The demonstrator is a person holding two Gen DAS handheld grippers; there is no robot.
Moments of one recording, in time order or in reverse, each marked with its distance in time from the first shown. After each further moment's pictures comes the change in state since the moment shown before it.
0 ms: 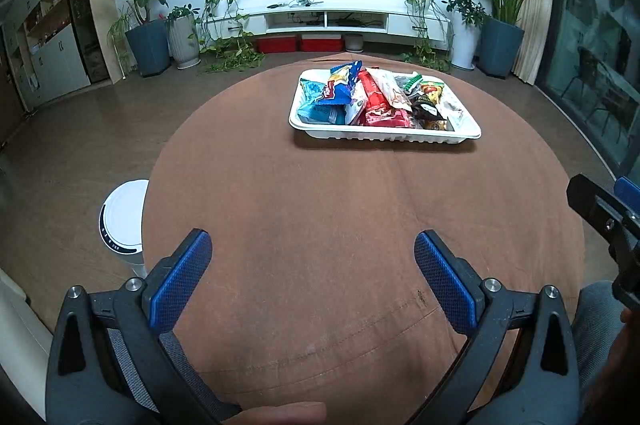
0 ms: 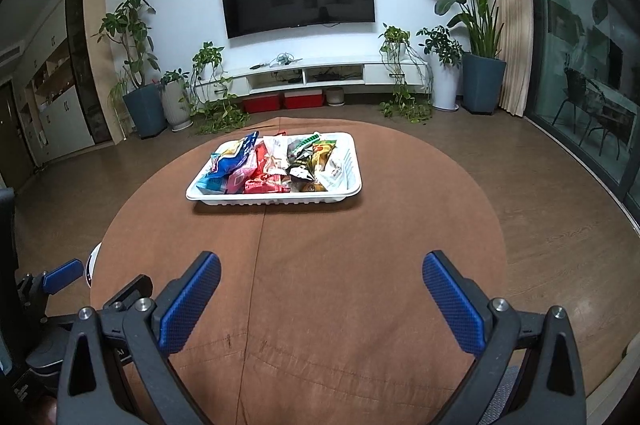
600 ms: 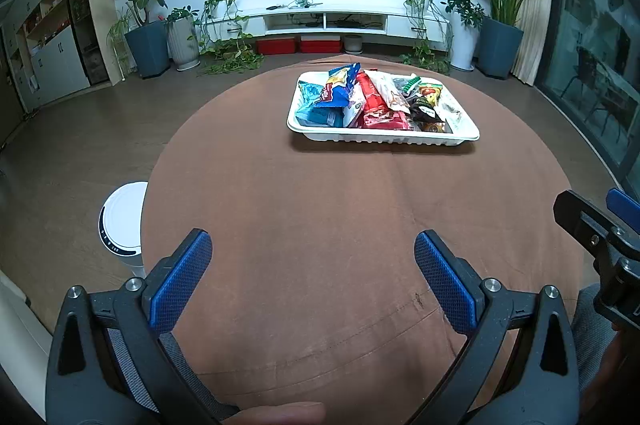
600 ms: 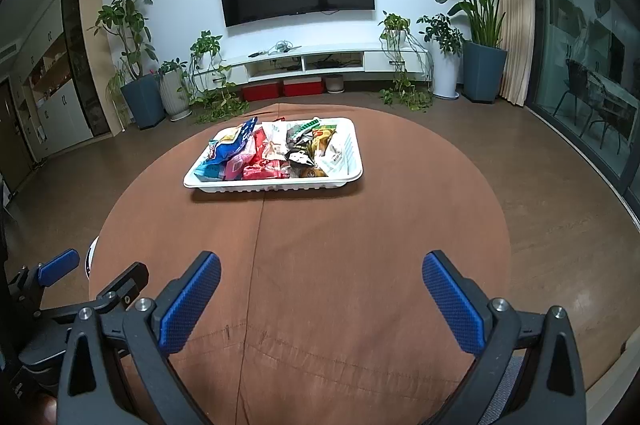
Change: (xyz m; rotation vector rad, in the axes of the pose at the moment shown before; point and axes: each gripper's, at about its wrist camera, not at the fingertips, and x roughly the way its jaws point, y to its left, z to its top) left arm 0.002 -0.002 -0.001 0.001 -0.004 -0.004; right arm 0.009 -0.002 0.001 0.006 0.046 0.001
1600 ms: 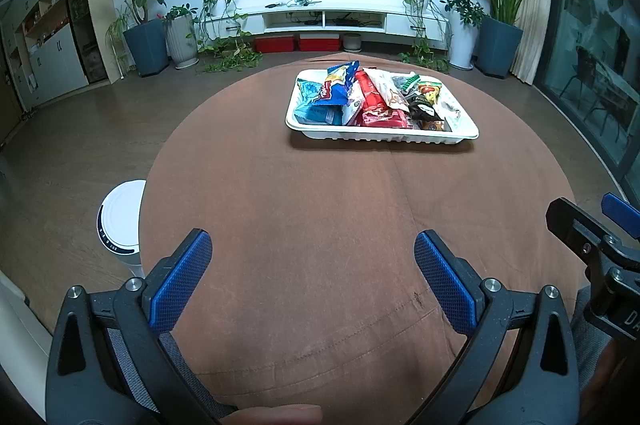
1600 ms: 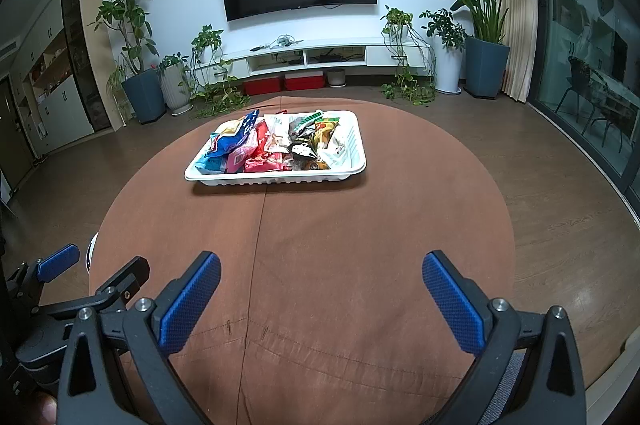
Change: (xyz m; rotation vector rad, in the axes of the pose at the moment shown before) left arm 0.001 -0.002 0.000 0.000 0.003 -0.002; right arm 0.006 0.002 -0.010 -0.005 0.014 0.003
